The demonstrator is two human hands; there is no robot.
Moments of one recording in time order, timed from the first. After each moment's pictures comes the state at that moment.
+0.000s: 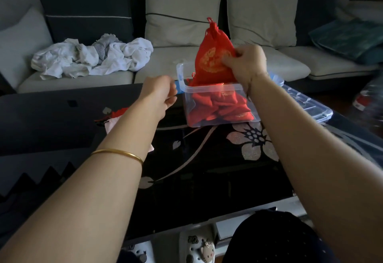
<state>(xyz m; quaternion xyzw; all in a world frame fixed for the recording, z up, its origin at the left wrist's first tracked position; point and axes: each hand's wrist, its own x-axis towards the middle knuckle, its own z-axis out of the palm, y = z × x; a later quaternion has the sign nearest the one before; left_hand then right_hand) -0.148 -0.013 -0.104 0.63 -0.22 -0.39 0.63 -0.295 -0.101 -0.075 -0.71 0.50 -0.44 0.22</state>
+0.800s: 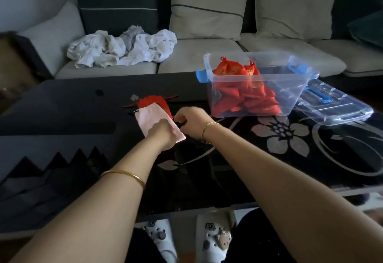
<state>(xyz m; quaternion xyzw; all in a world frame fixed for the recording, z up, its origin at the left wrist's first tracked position) -0.098 0.040 -0.204 0.90 -0.40 -0.06 0.16 -0.191 -0.021 -0.189 -0.91 0.34 -0.08 0.22</state>
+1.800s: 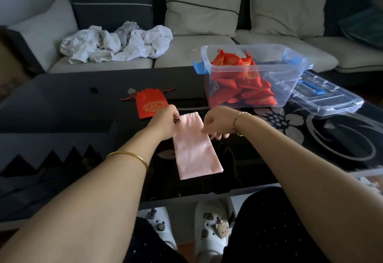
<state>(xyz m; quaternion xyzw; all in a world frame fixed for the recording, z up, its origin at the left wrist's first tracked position) -0.096 0.047 -0.216 0.80 -0.53 -0.16 0.24 -0.253 -0.026 -0.180 -0.89 0.37 0.08 0.25</state>
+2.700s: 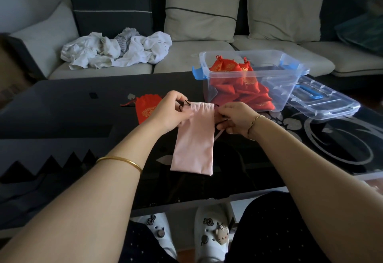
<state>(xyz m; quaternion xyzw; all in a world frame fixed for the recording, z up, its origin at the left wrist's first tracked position) -0.109 0.048 -0.181 0.70 -0.55 -0.21 0.42 -0.278 -0.041 -0.186 -0.64 0.44 -0.22 0.58</state>
